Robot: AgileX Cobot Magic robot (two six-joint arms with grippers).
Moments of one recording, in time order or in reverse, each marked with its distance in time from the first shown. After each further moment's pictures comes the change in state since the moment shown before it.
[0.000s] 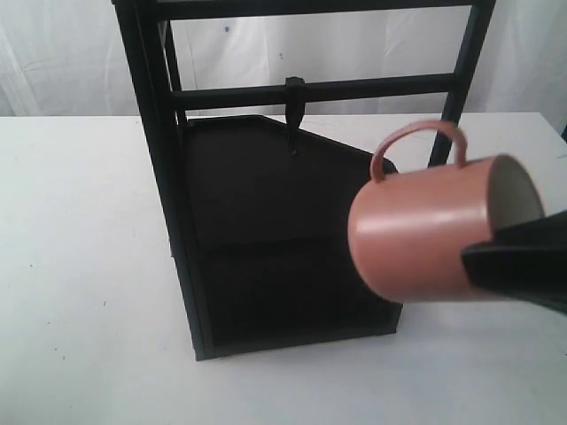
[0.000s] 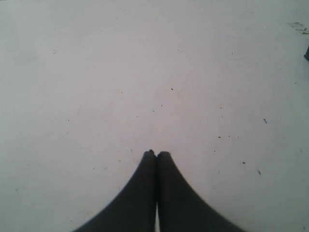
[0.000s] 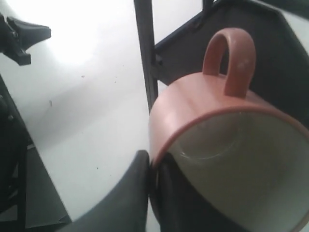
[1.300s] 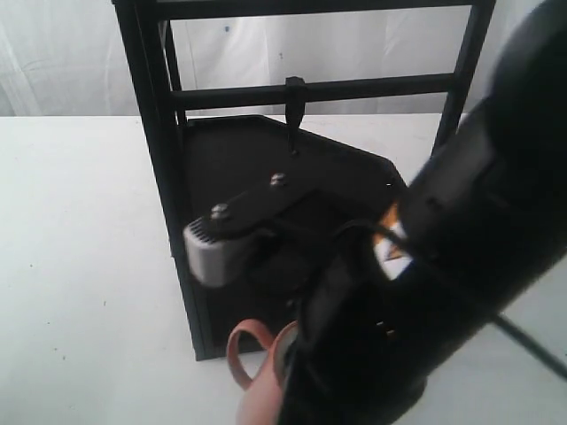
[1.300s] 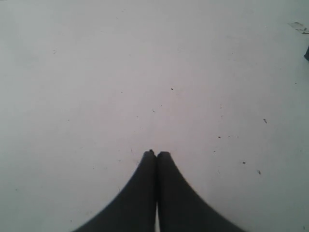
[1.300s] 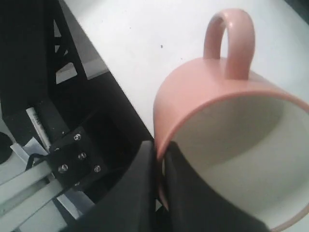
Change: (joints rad) left arm 0.000 0.000 0.000 0.000 0.000 0.000; right arm 0.718 0.648 -0.270 -0.430 0.066 0.605
